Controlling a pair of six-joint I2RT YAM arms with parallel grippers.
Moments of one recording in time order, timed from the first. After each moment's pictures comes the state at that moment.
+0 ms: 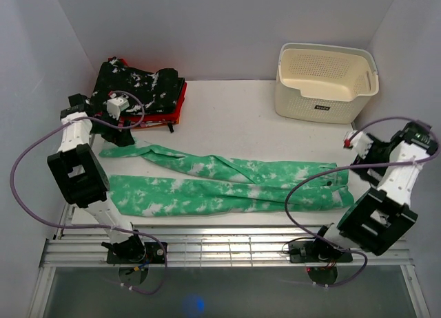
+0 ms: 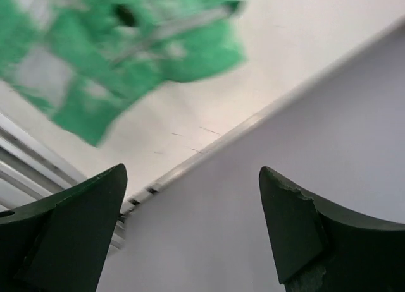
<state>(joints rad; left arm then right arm) 0.41 1.79 1.49 -0.91 0.69 0.90 -0.64 1.24 1.03 -1.13 -0.35 -1.75</state>
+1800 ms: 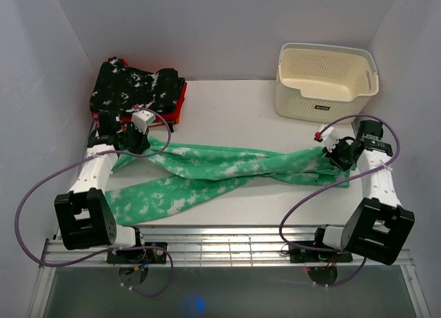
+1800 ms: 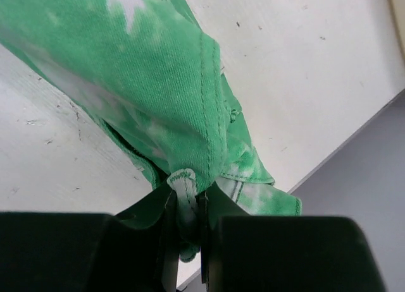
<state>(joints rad) 0.14 1.37 1.02 -0.45 0.52 0.59 -0.31 1.23 0.96 -0.78 -0.42 -1.19</state>
